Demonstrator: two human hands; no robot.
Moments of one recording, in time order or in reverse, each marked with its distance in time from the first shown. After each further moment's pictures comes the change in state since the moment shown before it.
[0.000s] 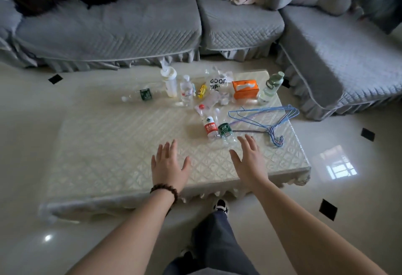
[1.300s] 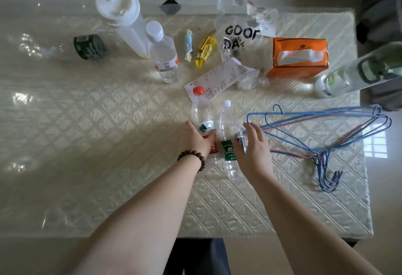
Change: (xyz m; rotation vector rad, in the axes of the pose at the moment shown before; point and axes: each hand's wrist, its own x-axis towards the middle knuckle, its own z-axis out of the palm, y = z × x) left_hand 0.323 0.030 0.326 -0.503 -0.319 -0.628; right_hand 0.333 0.136 0.182 -0.002 -0.225 0.075
